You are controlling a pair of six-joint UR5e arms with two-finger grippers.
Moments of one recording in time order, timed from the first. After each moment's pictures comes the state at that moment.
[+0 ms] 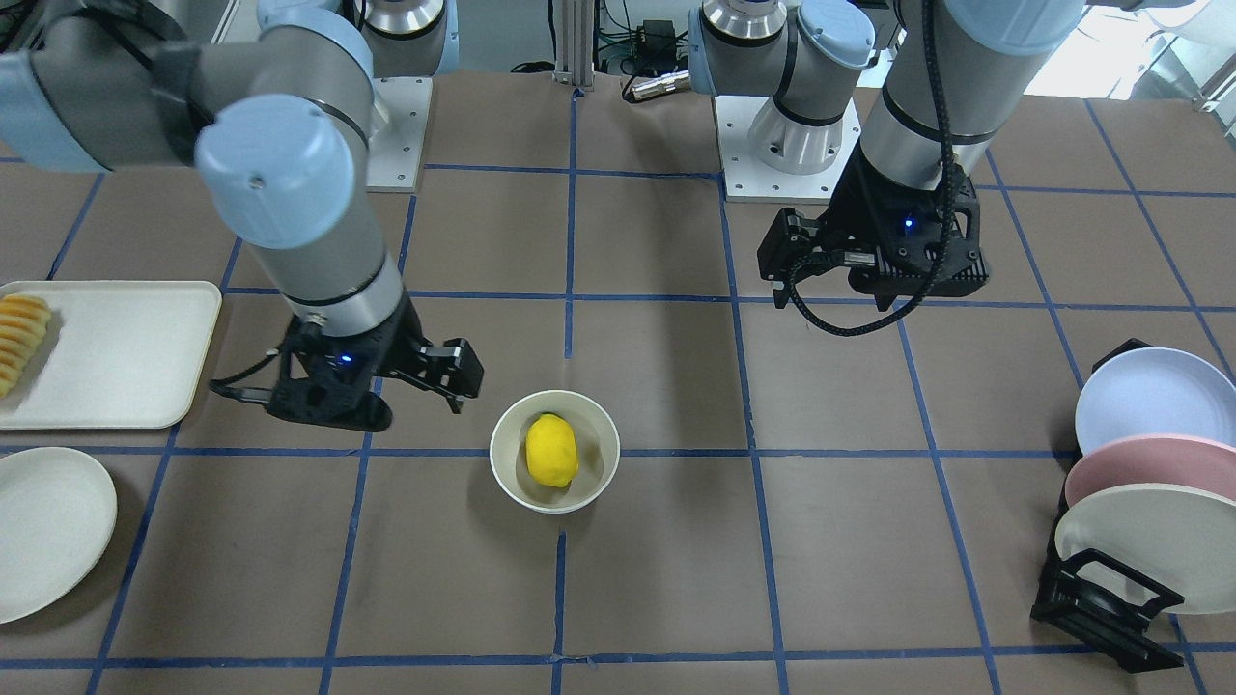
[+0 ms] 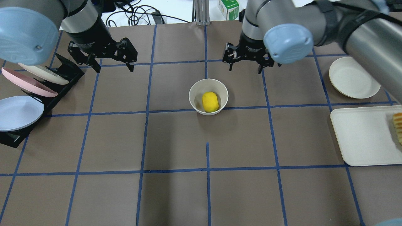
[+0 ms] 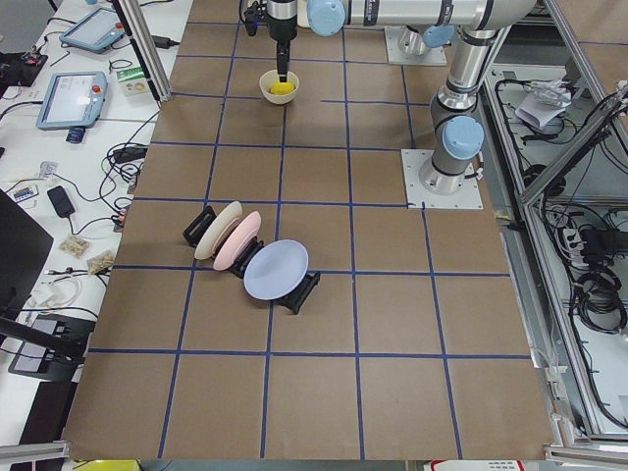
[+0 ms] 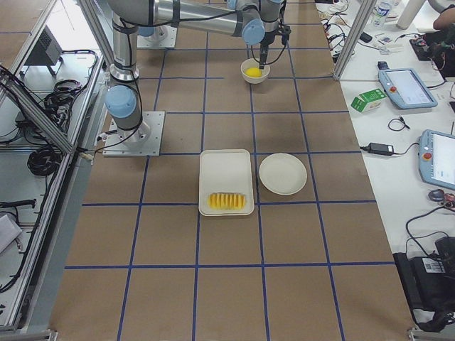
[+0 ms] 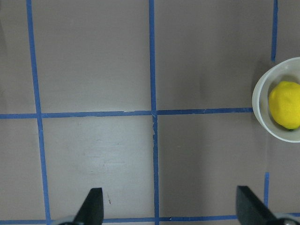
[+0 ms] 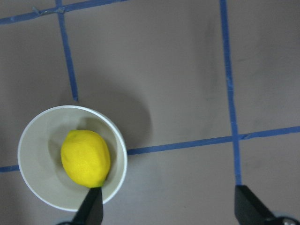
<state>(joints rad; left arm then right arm) -1.58 -1.66 -1.53 -1.51 1.57 0.00 1.68 -1.30 1.52 -1.81 -1.52 0.26</state>
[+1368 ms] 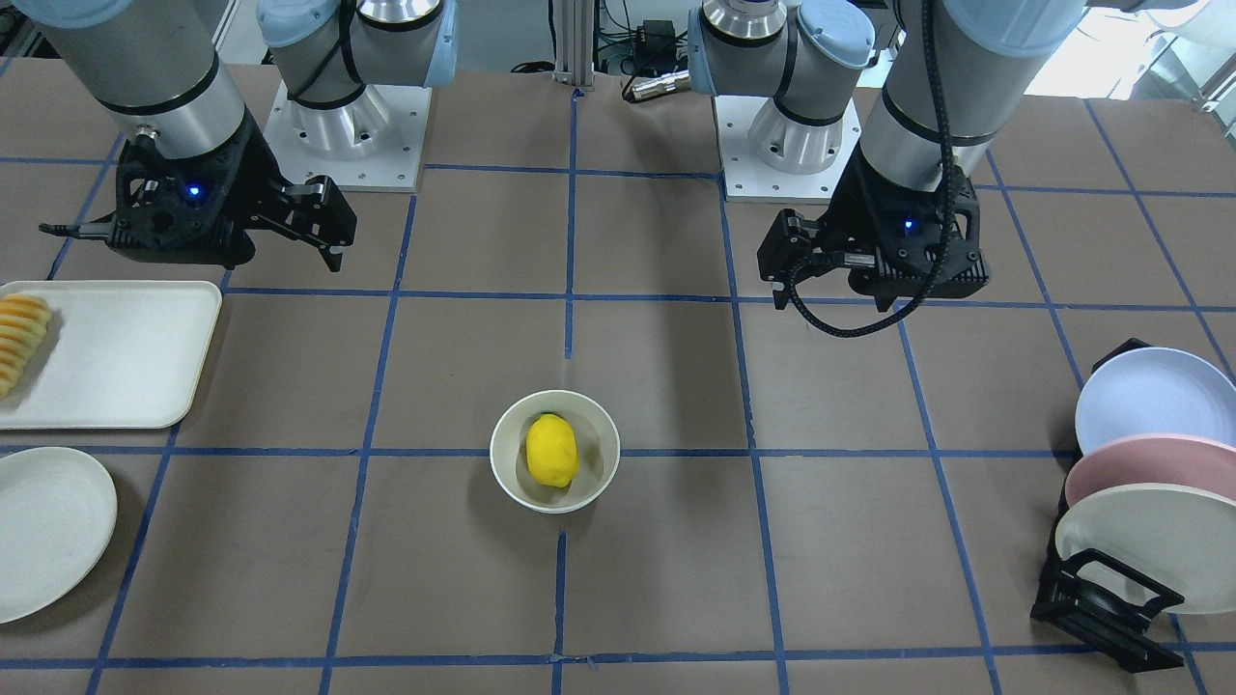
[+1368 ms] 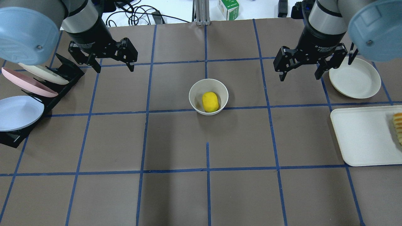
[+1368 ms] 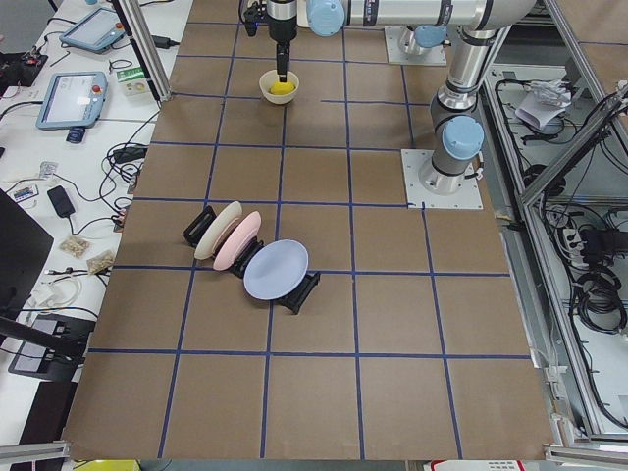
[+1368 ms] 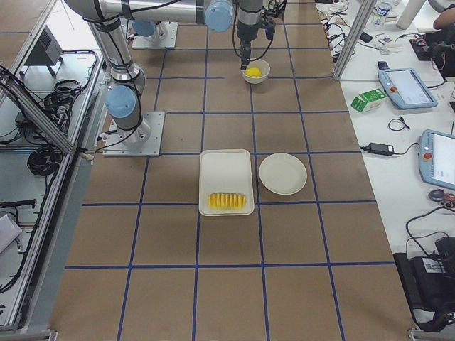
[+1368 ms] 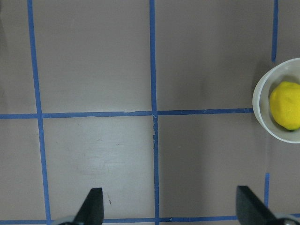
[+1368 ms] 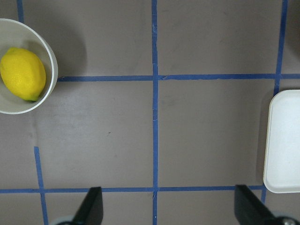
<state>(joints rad) -1.58 -1.66 -1.53 -1.50 1.57 0.00 1.55 -1.55 1.60 -1.56 -1.57 -0.03</state>
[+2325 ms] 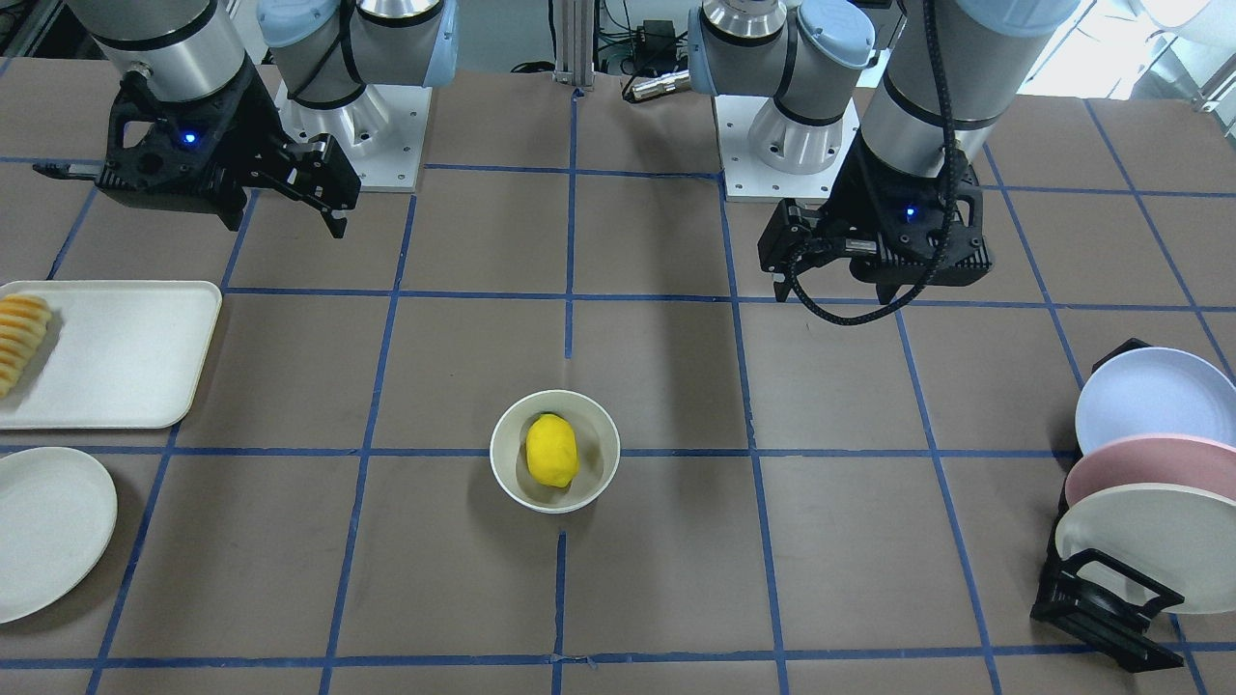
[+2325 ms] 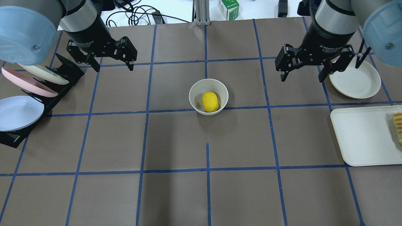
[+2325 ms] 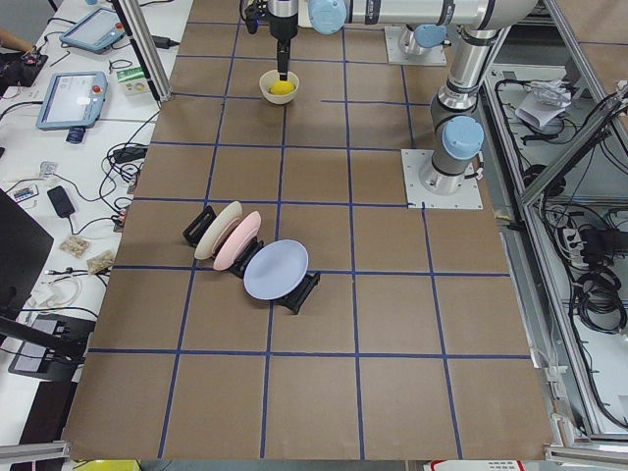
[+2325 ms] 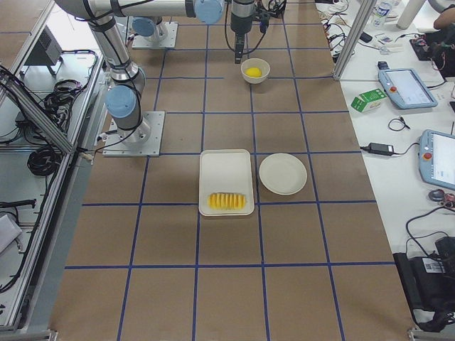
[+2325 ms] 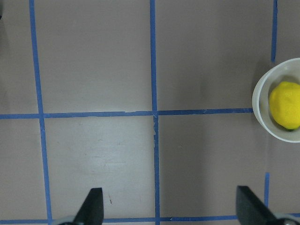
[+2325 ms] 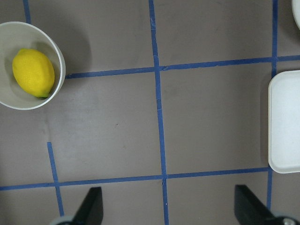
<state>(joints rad) -1.59 -1.65 -1.52 -1.53 1.57 0.00 1.56 -1.60 1.60 -1.52 -1.56 0.06</state>
